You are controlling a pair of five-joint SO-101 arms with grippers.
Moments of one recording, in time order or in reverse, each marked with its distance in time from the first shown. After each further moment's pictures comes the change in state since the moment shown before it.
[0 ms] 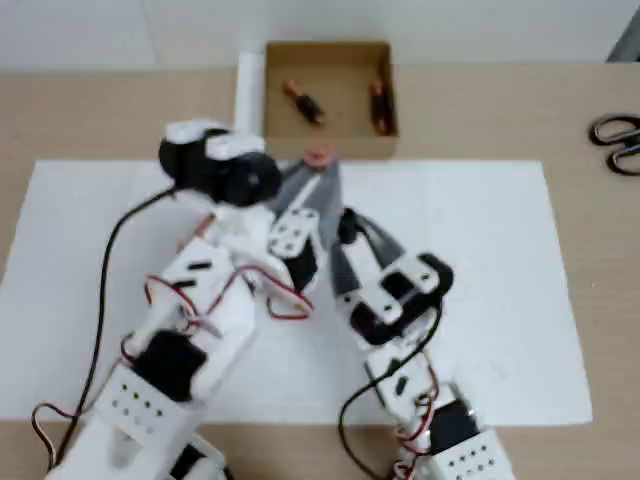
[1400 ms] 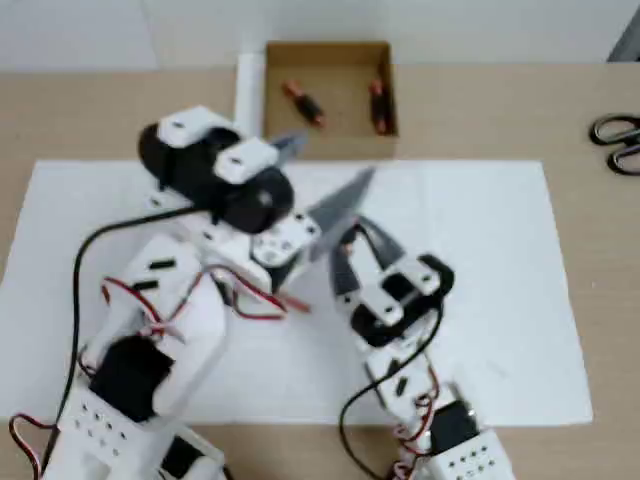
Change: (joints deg) left arm -3.3 -1.1 -15.2 11.9 -19.1; right arm -0.1 -0.4 0.1 0.2 0.0
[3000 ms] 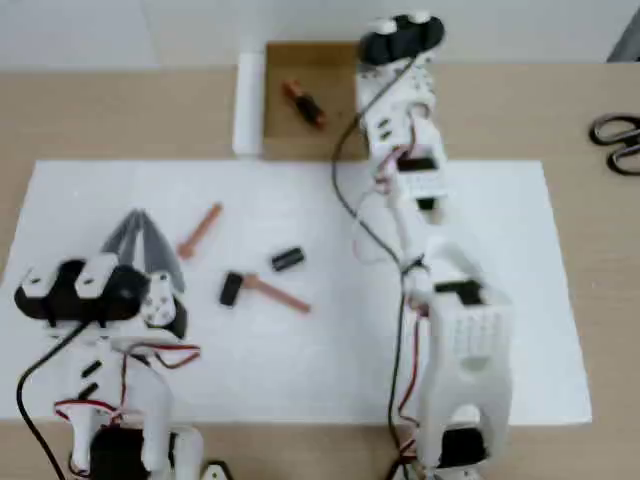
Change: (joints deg) left arm -30.8 -49.0 47.9 -2.4 6.0; right arm 17.3 136.5 -117.3 -11.4 -4.0
